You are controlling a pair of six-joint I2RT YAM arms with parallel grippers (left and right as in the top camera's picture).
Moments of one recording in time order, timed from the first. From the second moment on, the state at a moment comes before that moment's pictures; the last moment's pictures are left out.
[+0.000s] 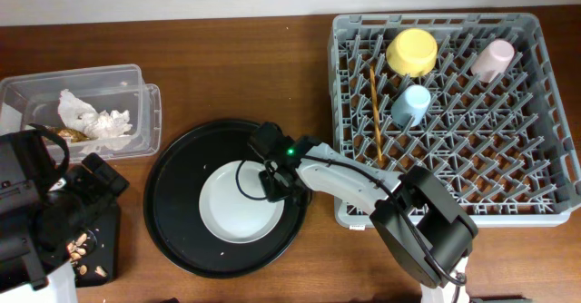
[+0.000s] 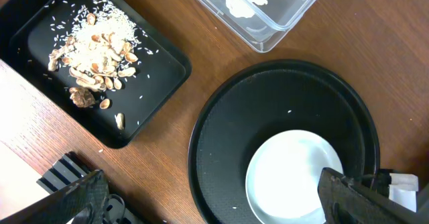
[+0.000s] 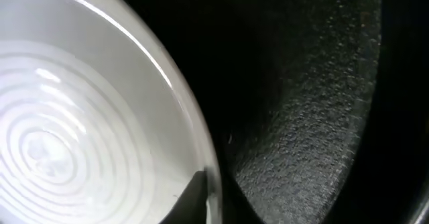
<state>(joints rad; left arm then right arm) 0.32 1.10 1.53 -1.51 -0.09 -0.47 0.77 2.02 1.34 -0.68 -0.11 0.46</state>
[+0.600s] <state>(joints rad) 0.32 1.10 1.53 -1.51 -0.09 -0.47 0.15 1.99 2.17 -1.33 0.11 0.42</state>
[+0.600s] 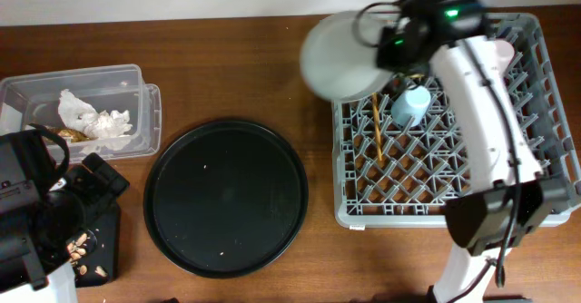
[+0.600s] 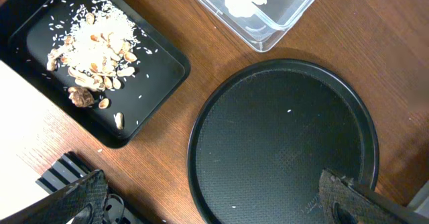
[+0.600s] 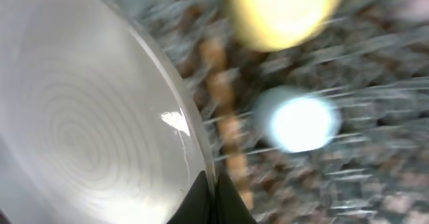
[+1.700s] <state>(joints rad) 0.32 1.10 1.53 -1.51 -0.09 -0.47 0.29 2.18 2.18 -1.15 0.70 0.42</state>
